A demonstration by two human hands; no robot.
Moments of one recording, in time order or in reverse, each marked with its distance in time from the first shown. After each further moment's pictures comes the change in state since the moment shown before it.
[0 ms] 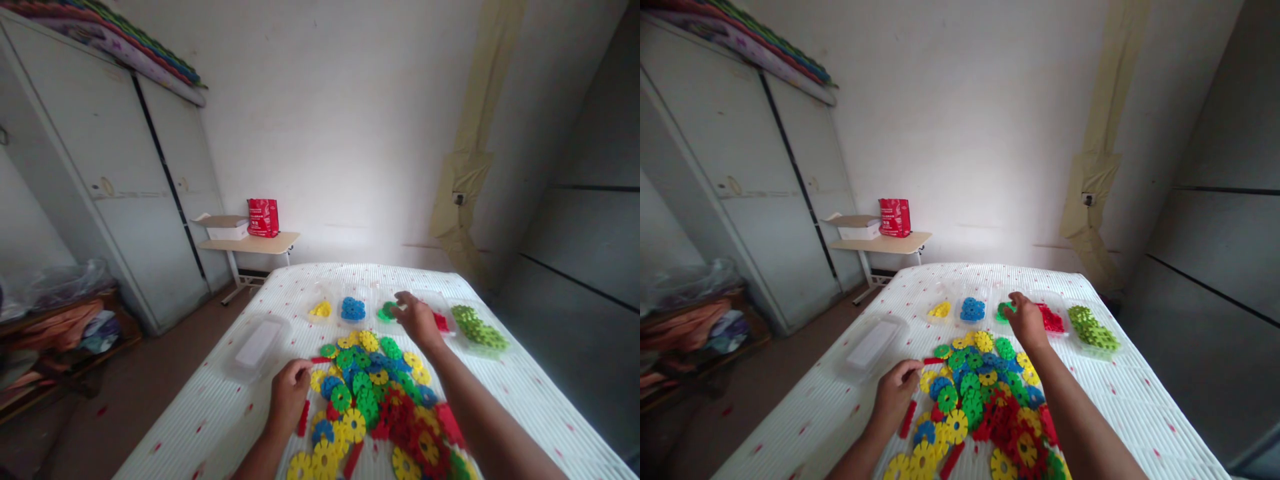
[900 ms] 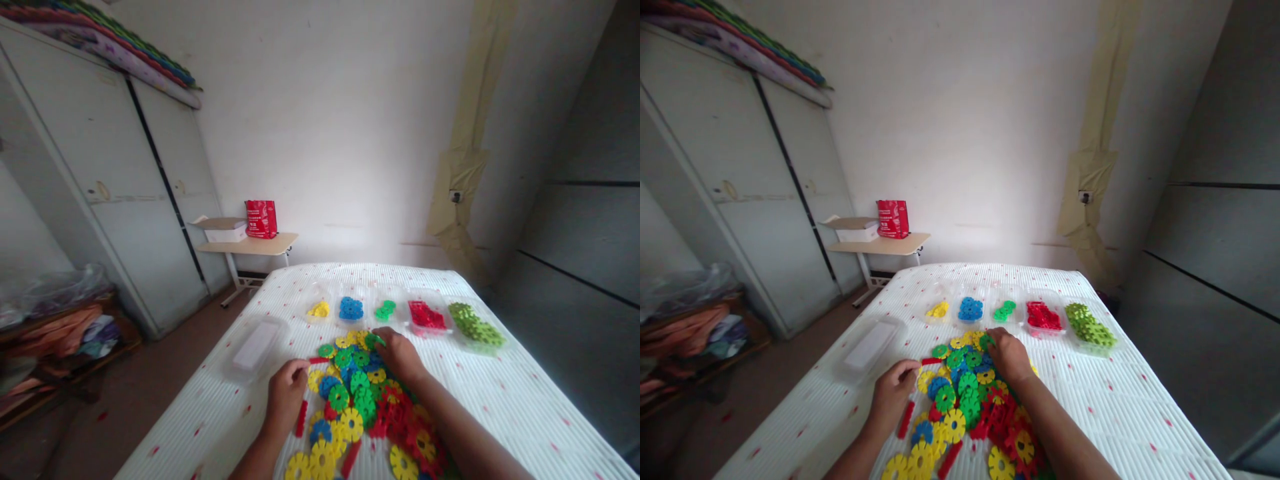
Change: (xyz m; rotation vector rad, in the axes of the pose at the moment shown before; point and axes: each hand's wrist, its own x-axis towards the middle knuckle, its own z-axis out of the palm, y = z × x) left_hand 0.001 0.005 -0.004 -0.020 0.009 -0.017; right_hand -0.052 0.006 0.043 -0.107 -0.348 -0.102
